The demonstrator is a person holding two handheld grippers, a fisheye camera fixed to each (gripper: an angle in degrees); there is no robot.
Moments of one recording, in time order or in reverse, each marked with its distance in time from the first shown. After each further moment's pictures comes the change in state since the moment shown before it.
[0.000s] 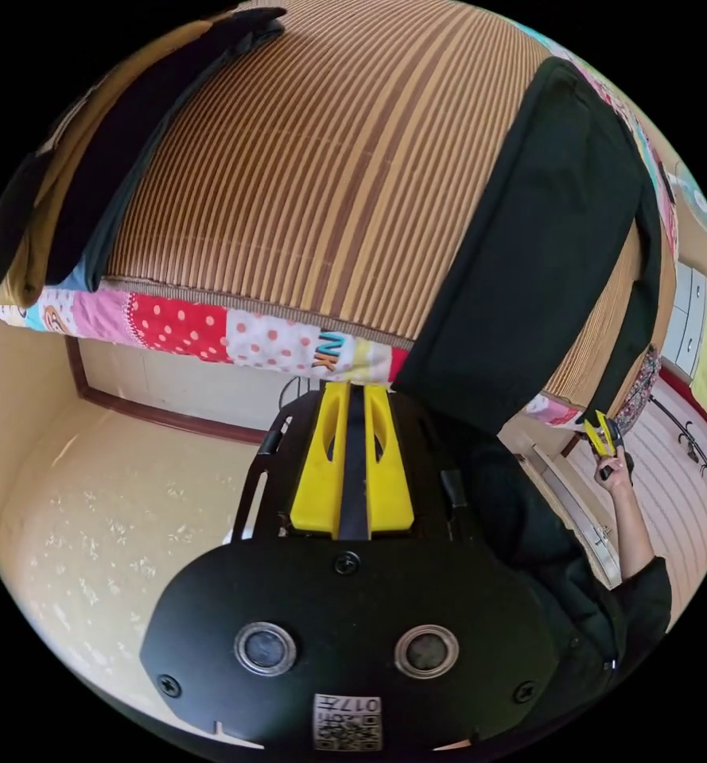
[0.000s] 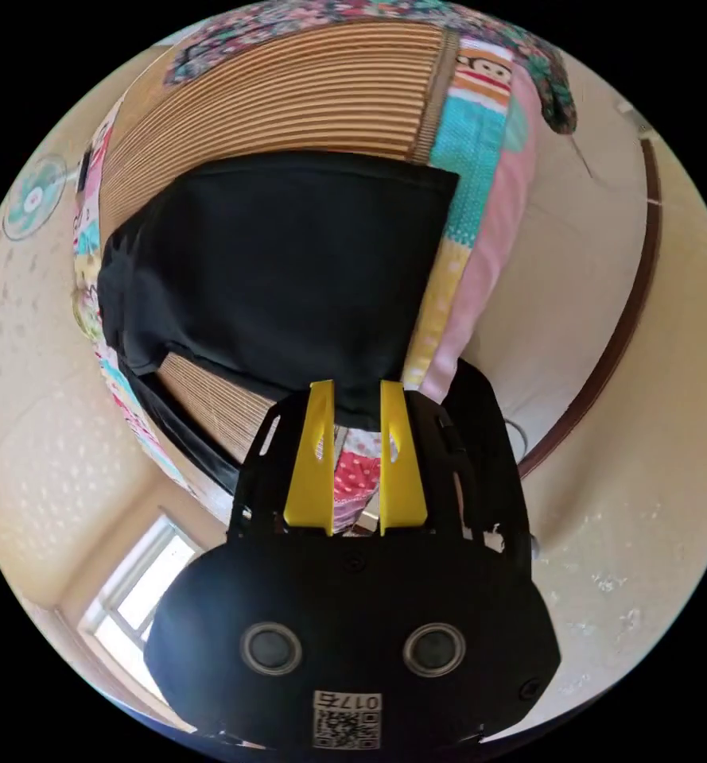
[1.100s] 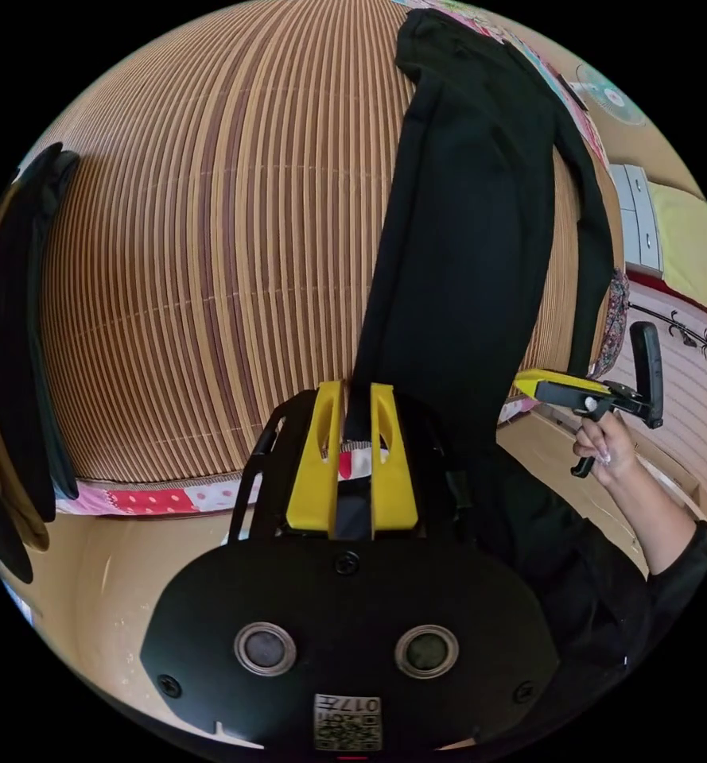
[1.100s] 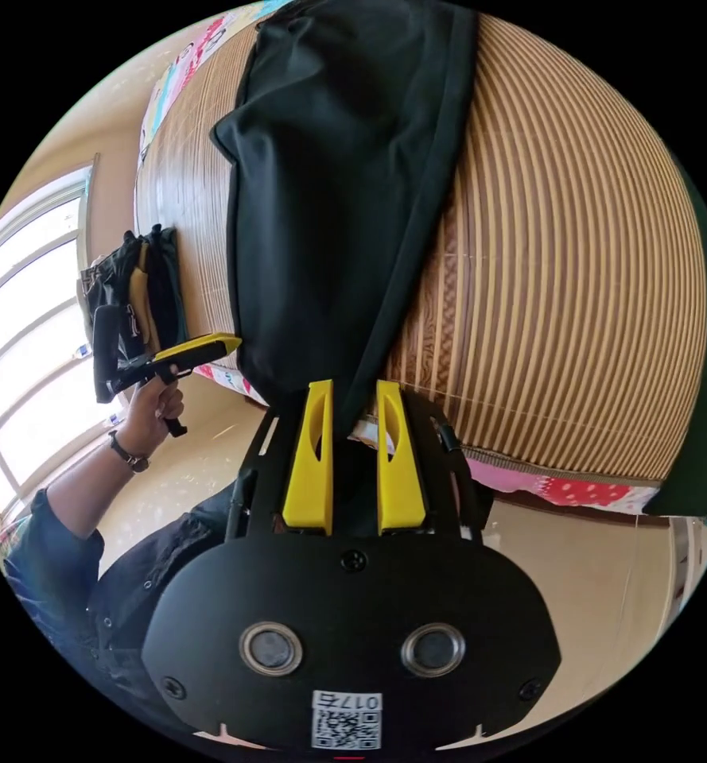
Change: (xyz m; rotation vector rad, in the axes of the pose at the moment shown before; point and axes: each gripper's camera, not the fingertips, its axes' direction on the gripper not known) left arm 0.001 -0.146 -0.053 0.013 0.060 0.354; right arm -0.261 0.165 0.263 -0.499 0.553 -0.969
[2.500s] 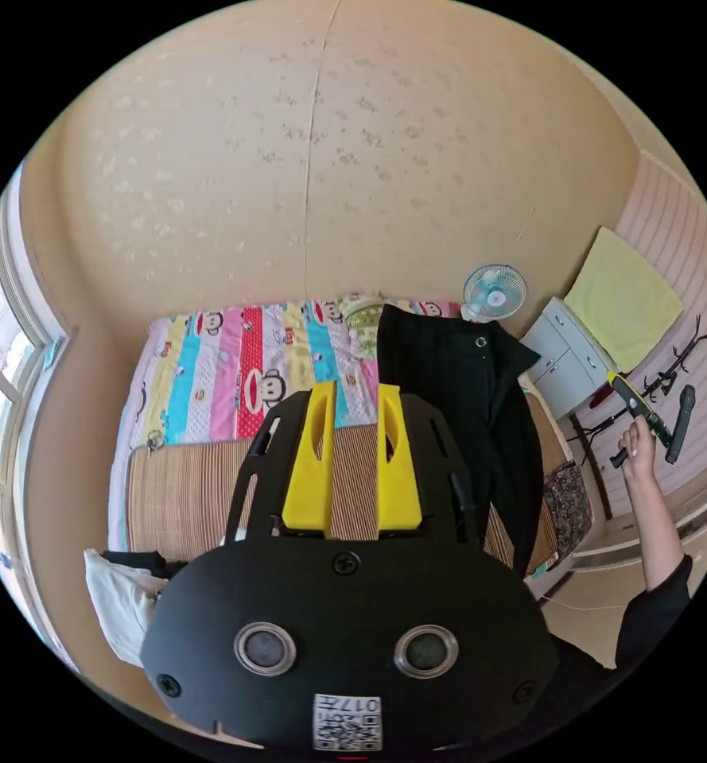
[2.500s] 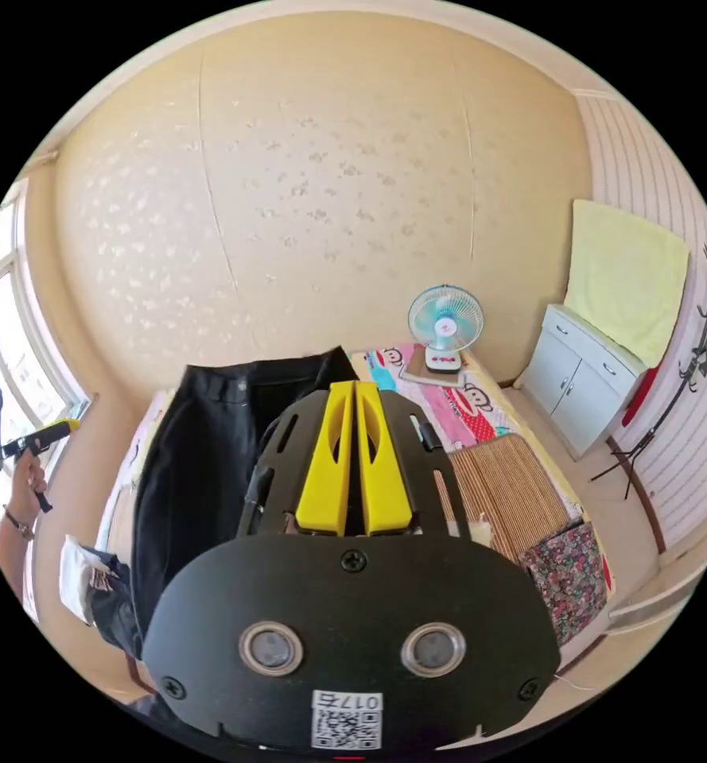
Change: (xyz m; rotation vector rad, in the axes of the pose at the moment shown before) left arm 0.128 -0.038 -0.520 0.832 -0.166 0.201; right arm -0.247 0.137 -0.442 1.272 0.498 -0.051
